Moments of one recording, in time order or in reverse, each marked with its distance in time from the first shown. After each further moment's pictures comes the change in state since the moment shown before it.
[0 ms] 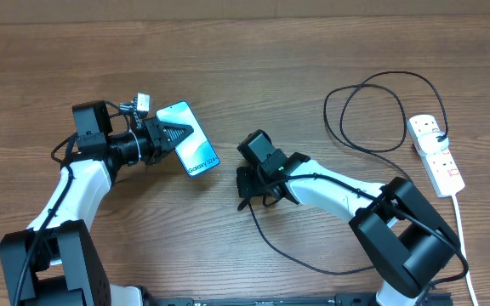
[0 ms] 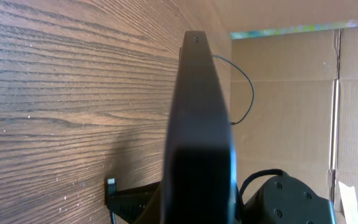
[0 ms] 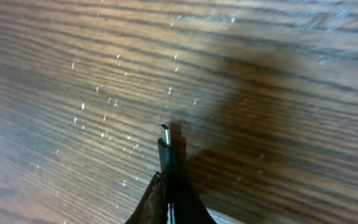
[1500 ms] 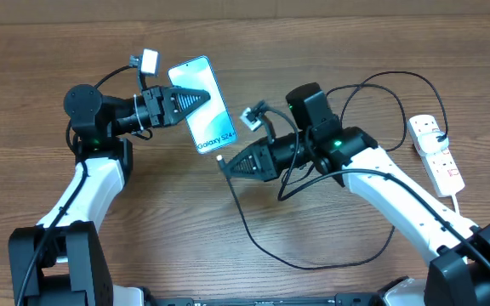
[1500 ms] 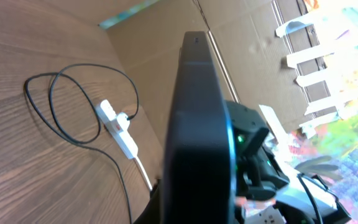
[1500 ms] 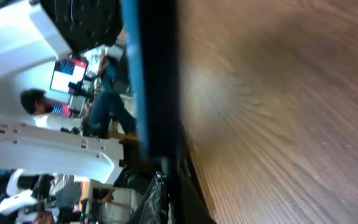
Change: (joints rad) left arm -0.097 0.003 0.006 1.086 0.319 -0.748; right arm -0.227 -0.294 0.084 -0.039 -0.943 -0.305
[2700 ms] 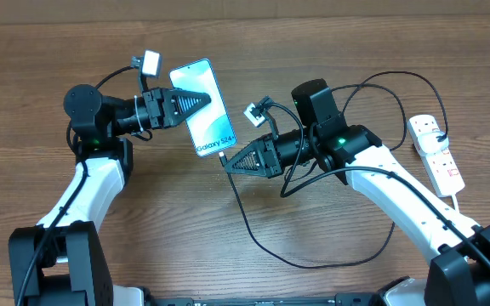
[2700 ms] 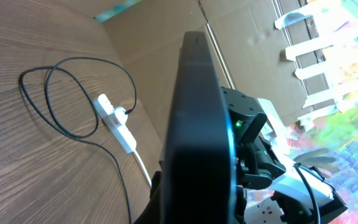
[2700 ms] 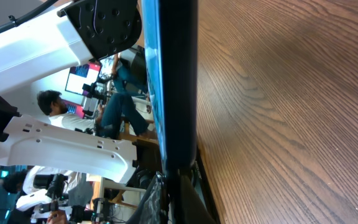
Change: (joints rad) left arm -0.004 0.000 0.000 0.000 0.022 0.005; right arm -0.013 0.000 0.000 0.030 -0.064 0.019
